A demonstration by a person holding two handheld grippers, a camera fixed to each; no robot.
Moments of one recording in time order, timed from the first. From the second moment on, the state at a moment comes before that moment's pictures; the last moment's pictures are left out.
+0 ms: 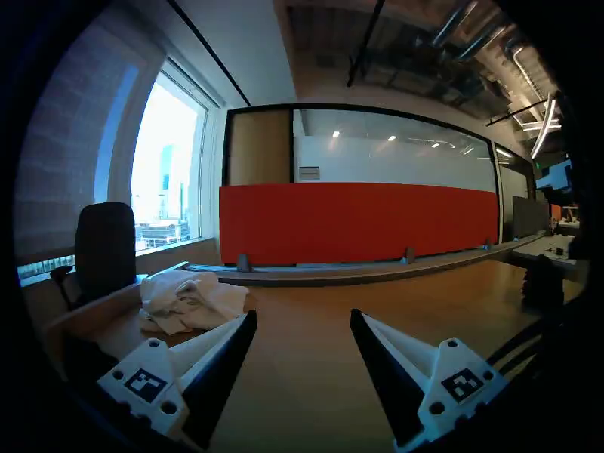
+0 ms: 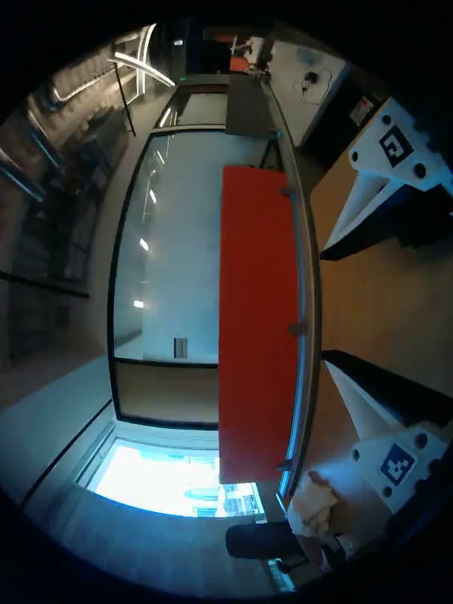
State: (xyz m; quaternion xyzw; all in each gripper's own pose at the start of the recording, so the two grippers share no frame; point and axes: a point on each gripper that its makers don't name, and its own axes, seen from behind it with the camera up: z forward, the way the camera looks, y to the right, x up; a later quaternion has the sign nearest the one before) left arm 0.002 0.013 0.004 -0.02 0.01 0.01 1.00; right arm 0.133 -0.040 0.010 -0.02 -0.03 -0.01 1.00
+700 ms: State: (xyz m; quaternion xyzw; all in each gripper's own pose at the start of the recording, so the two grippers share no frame) left arm -0.031 0.009 0.006 -0.02 0.01 0.00 1.00; right arm 0.108 -0.044 0.013 -0.02 -0.04 -0.02 1.00
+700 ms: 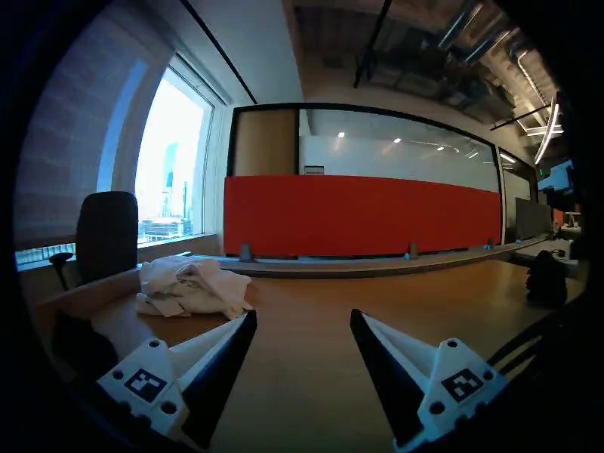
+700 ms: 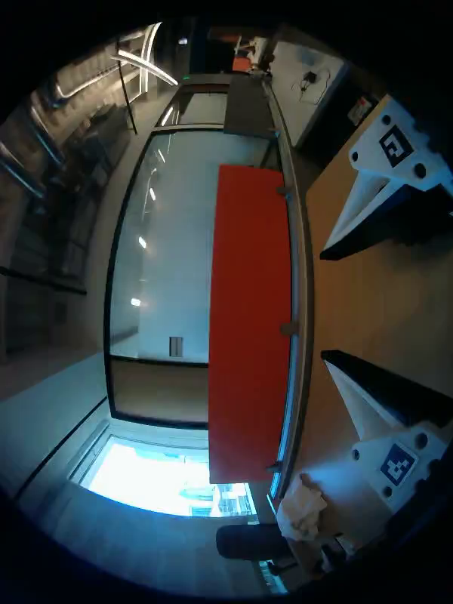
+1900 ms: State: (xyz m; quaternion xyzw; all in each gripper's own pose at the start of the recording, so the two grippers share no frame) left arm -0.039 0.010 0.006 -0.01 0.02 0.01 1.00; right arm 0.093 -0.014 0.017 -0.02 -0.03 -0.03 1.00
